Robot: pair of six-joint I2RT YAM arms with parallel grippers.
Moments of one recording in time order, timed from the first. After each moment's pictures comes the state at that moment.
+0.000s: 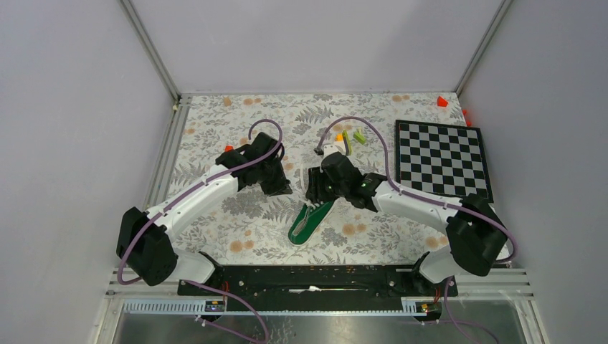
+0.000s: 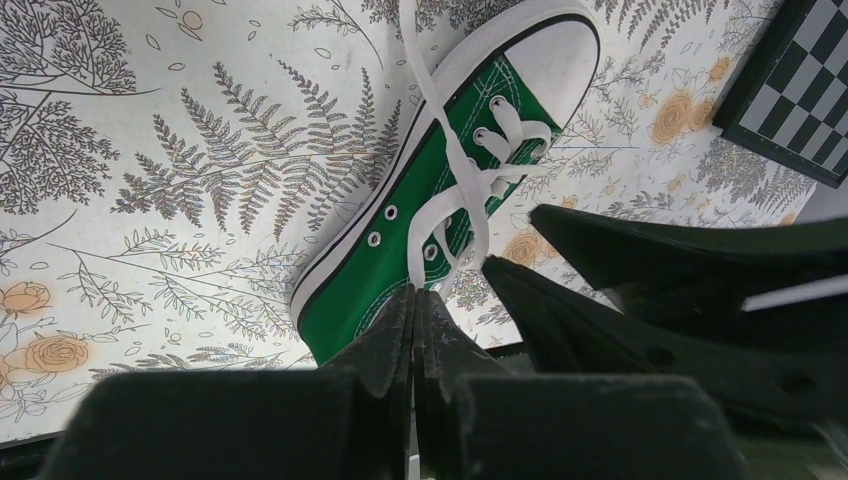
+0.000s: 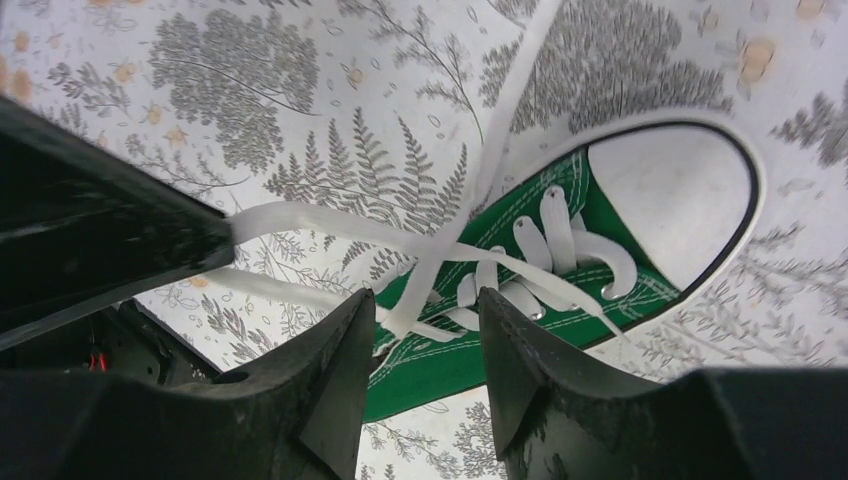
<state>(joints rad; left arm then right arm) -0.63 1.38 1.12 -0.77 0.07 -0.97 0.86 1.47 0.96 -0.20 0.01 0.49</state>
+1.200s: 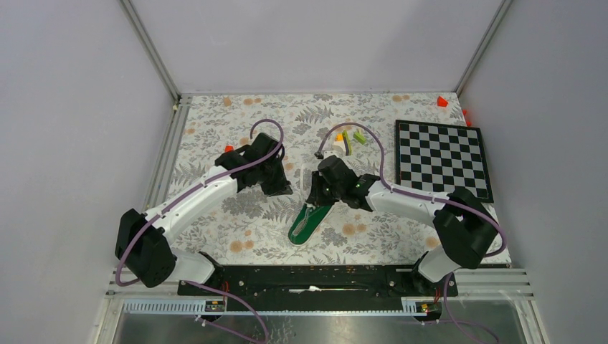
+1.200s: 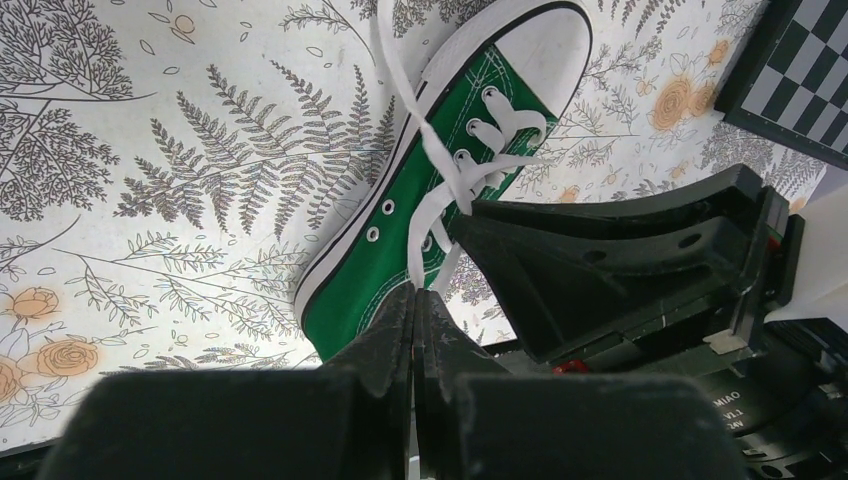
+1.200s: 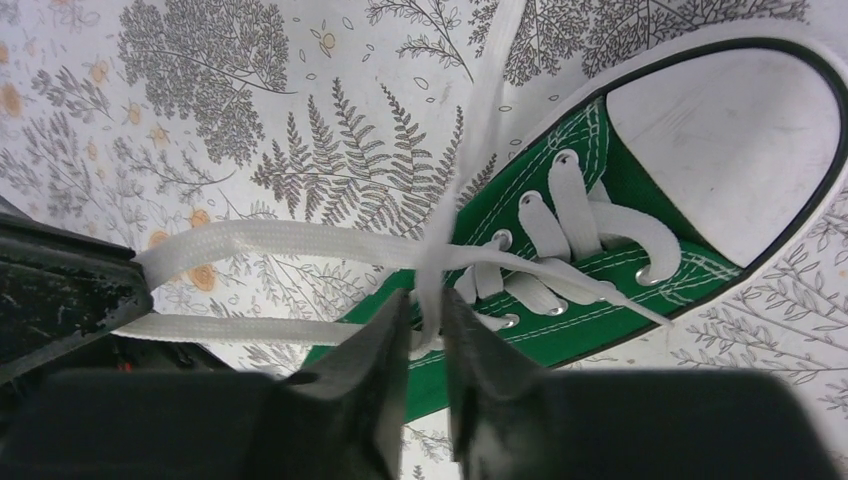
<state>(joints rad) -0.64 1.36 1.12 -0.77 0.07 -0.94 0.86 1.56 0.93 -0.18 -0.03 0.66</state>
